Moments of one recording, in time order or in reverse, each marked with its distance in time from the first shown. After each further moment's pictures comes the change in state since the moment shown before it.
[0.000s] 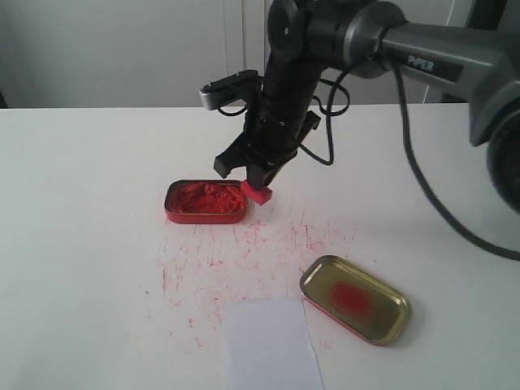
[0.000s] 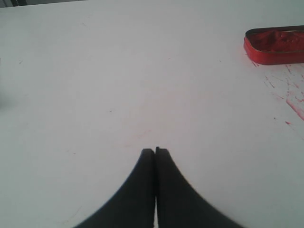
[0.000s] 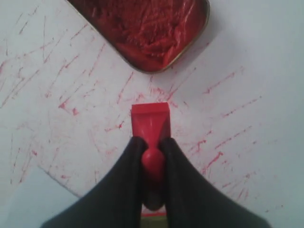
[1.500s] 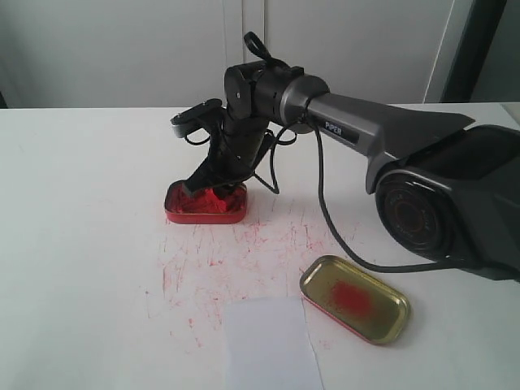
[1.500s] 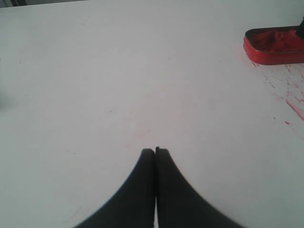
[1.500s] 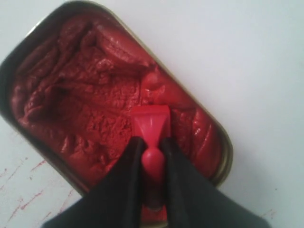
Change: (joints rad) left arm 0.000 0.000 0.000 0.000 0.000 0.000; right arm 0.056 0.325 -0.257 -0.053 -0.159 0.034
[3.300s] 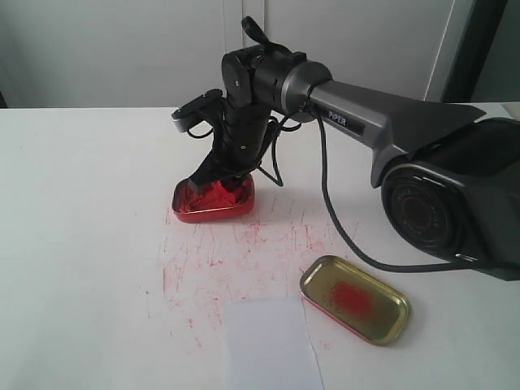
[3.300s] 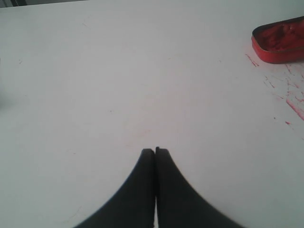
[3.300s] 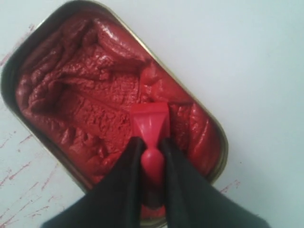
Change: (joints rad) left arm 0.000 0.000 0.000 0.000 0.000 0.000; right arm 0.004 -0.052 -0.017 -0.064 0.052 -0.013
